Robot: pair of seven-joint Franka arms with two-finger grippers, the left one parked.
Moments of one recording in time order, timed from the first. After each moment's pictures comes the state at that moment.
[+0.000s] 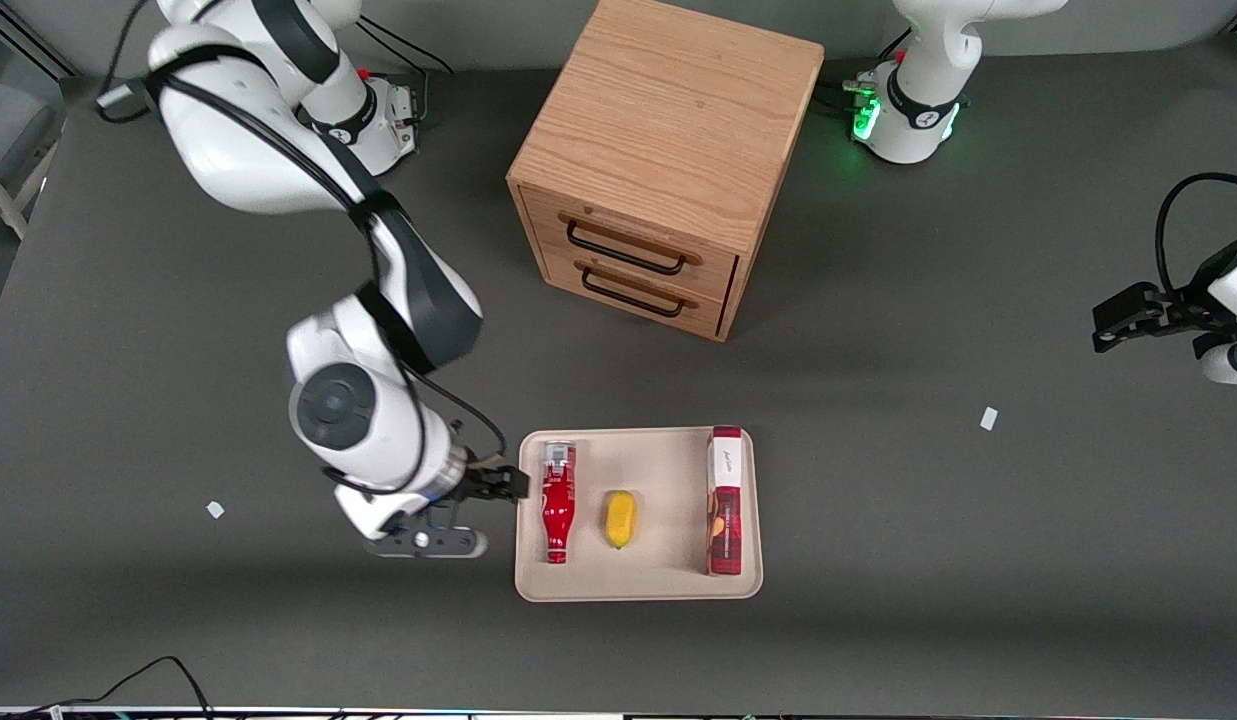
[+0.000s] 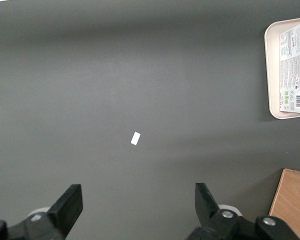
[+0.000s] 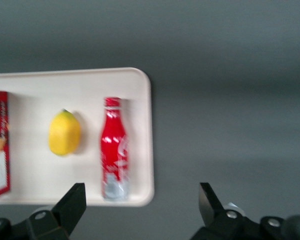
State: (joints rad) arm 0.25 0.78 0.26 -0.99 -0.18 1.81 0.49
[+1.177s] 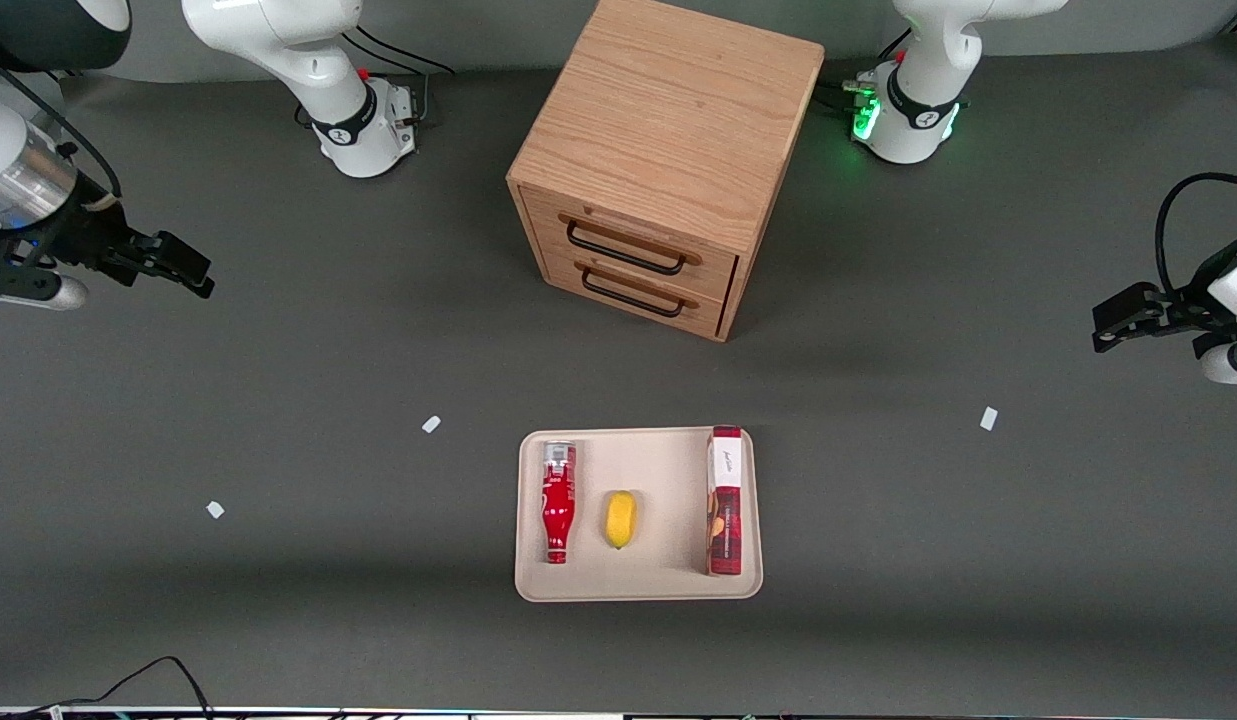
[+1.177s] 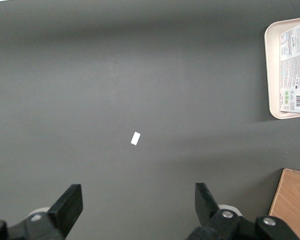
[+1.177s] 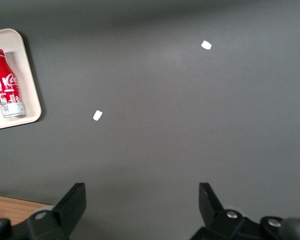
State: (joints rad) arm 0.15 -0.15 -0.08 -1.82 -0.04 1.70 0.28
